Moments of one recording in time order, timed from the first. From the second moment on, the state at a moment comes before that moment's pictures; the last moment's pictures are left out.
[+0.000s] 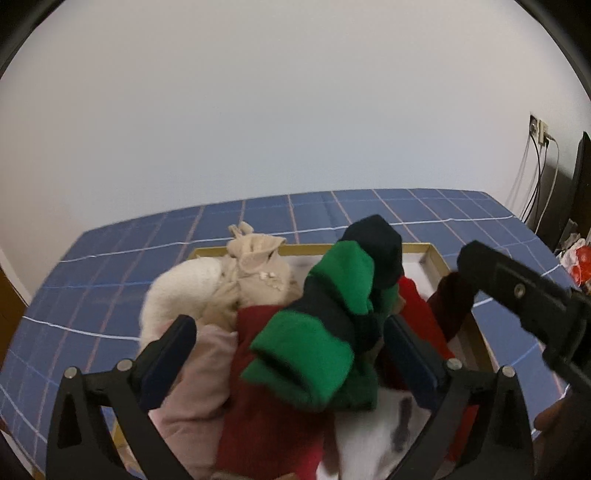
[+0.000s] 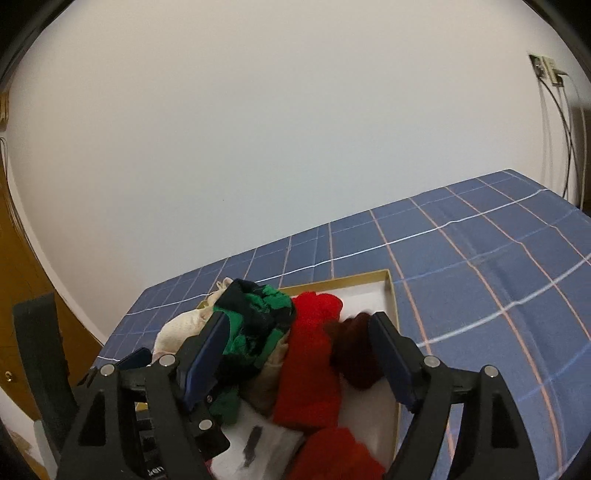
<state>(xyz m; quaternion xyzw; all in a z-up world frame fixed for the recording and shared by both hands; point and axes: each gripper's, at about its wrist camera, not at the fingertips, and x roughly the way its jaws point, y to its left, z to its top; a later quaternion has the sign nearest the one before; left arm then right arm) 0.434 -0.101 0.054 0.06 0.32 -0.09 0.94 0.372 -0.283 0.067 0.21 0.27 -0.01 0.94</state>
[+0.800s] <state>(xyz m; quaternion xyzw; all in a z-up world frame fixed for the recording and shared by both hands) 0.344 -0.038 0.028 0.00 0.29 -0.05 0.95 0.274 -0.237 0.046 0.19 0.21 -0.04 0.96</state>
